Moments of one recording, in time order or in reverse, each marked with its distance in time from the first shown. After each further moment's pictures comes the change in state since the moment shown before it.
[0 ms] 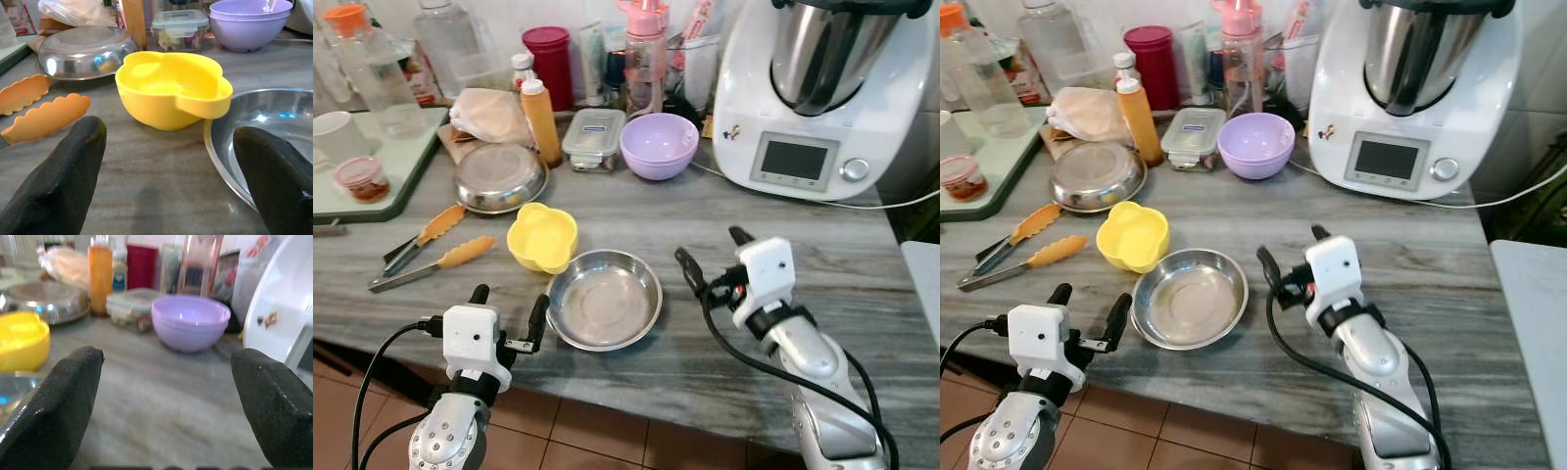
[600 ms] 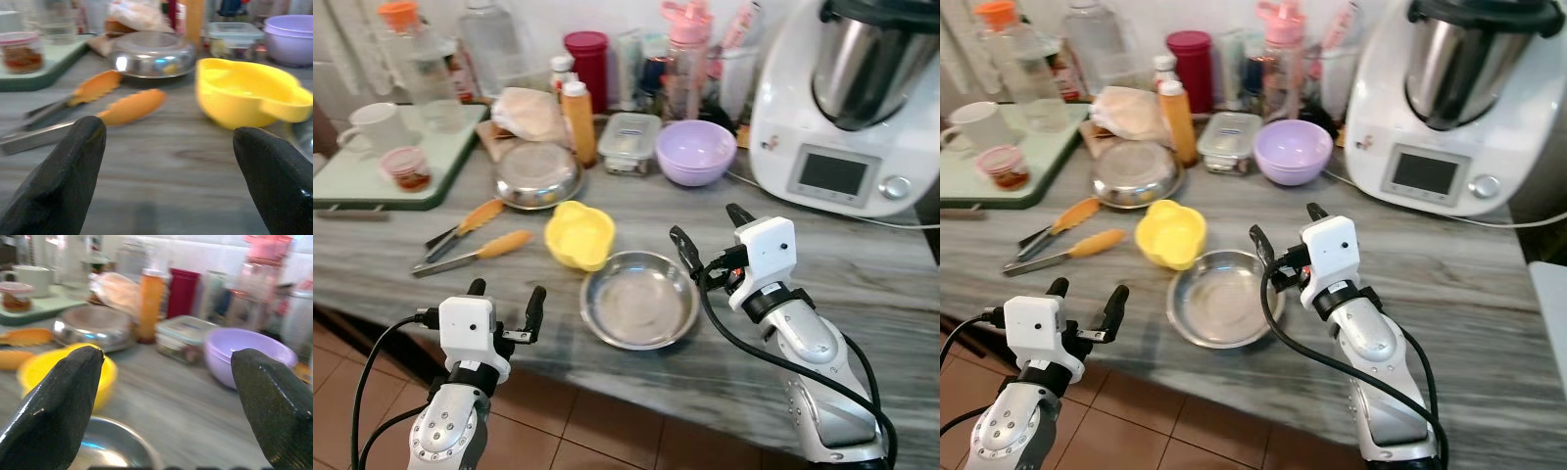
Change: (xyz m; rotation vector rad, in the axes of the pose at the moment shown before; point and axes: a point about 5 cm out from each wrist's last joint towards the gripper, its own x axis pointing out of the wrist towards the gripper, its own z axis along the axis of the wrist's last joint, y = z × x) left arm 0.004 0.002 0.004 -0.020 0.004 0.019; right arm 0.005 0.003 0.005 0.019 -0.013 0.000
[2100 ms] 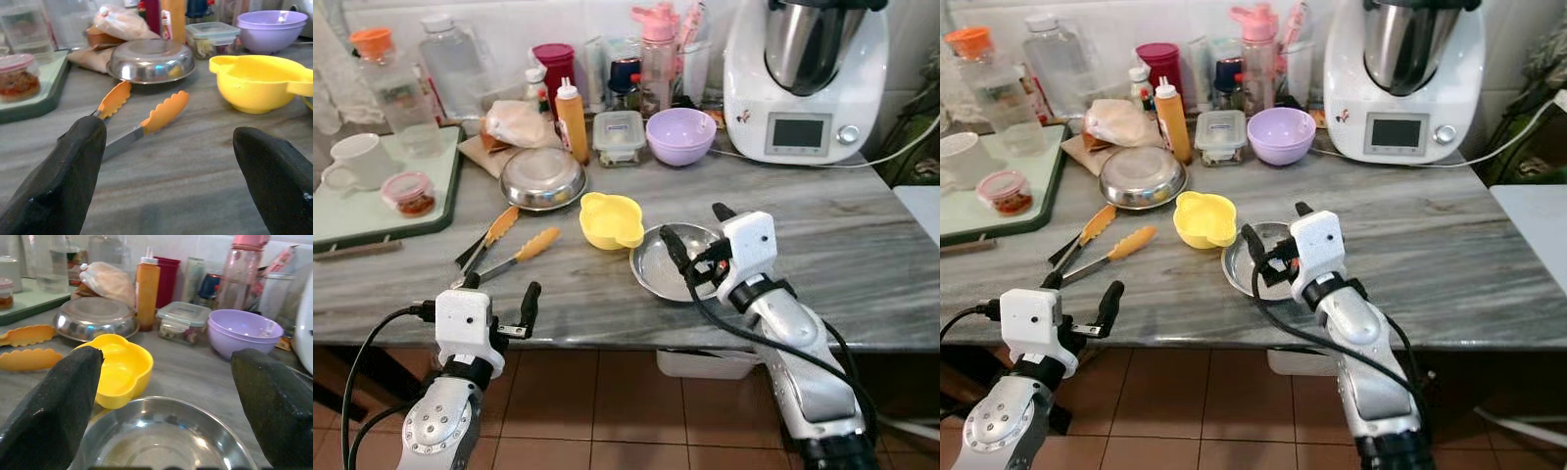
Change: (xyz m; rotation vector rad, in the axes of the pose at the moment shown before) left arm 0.004 0.004 0.006 0.045 0.002 0.004; right arm 0.021 -0.003 -0.014 0.001 0.039 0.036
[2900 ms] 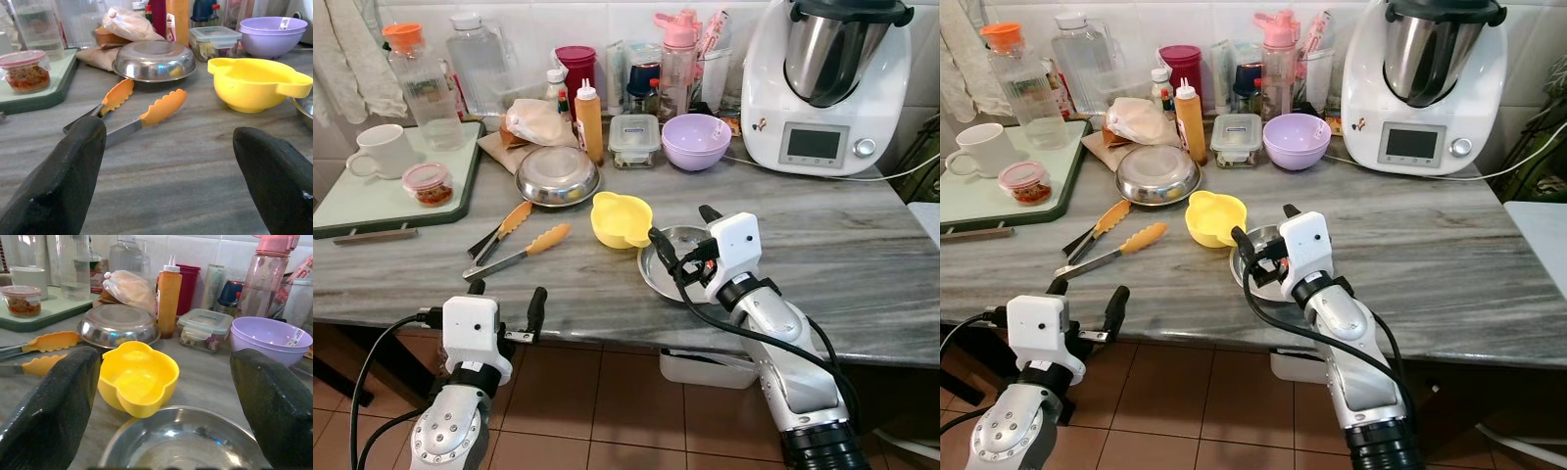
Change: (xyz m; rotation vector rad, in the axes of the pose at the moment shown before) left arm -0.006 -0.011 0.000 -0.011 0.010 0.003; right arm 0.008 0.011 -0.009 0.045 -0.004 0.030
